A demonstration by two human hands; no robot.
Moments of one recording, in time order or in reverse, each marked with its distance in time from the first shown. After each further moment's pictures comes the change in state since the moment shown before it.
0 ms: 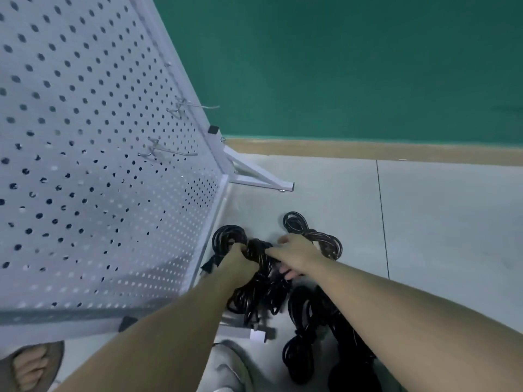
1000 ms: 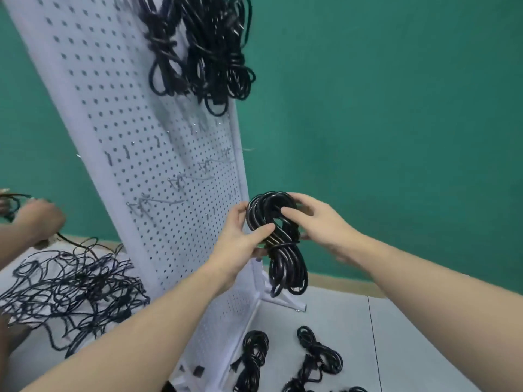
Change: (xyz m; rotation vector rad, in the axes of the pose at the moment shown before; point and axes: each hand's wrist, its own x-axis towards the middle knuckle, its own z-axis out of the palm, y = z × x) left_hand -0.329 0.105 -0.176 -0.800 0.252 1.012; right_hand -0.336 -0.203 -0.110 0.257 0.139 -0.981
